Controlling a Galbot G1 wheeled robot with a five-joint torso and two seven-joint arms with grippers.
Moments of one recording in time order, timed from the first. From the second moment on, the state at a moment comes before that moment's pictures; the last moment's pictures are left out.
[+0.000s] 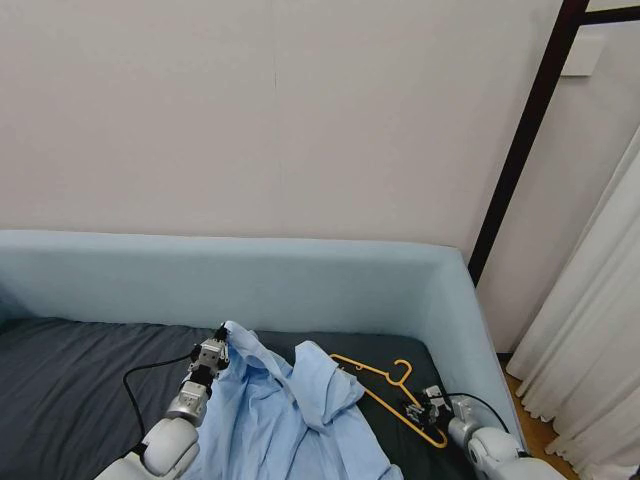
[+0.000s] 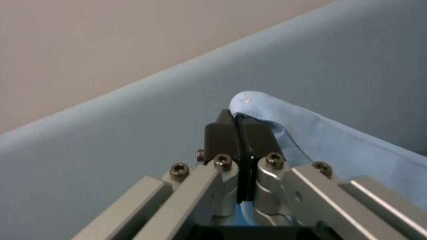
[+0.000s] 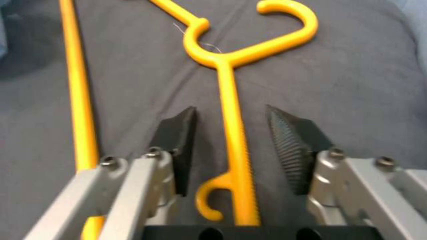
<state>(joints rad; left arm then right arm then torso) 0.94 -0.90 0.01 -1.46 -0.26 -0.25 -0.39 -0.66 1.07 -0.14 0.74 0.61 0.05 -0.35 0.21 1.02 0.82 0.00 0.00</state>
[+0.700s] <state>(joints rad) 0.94 -0.89 0.02 -1.47 -0.27 -0.25 -0.38 -0.69 1.03 -0.15 0.85 0.59 0.08 -0.28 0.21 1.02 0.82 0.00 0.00</state>
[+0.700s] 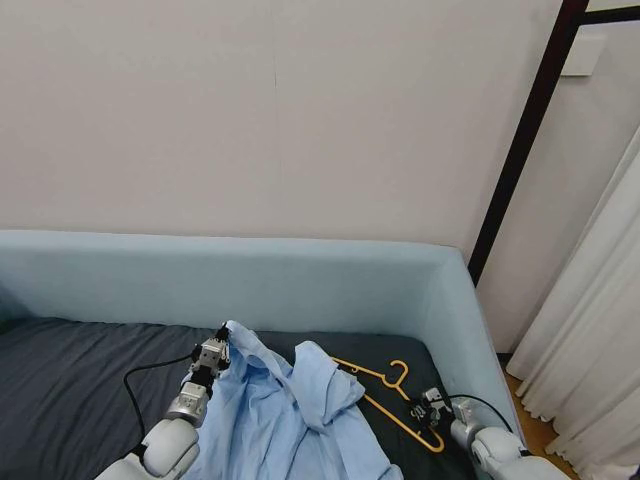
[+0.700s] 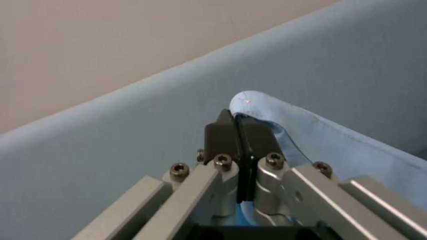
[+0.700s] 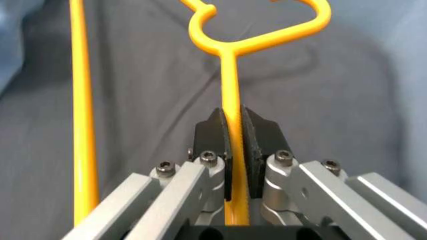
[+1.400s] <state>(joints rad) 0.91 -0.83 0.05 -1.58 -0.40 -0.11 -0.40 -1.07 0.81 -0.04 1.59 0.09 0.31 0.07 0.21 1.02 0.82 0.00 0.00</state>
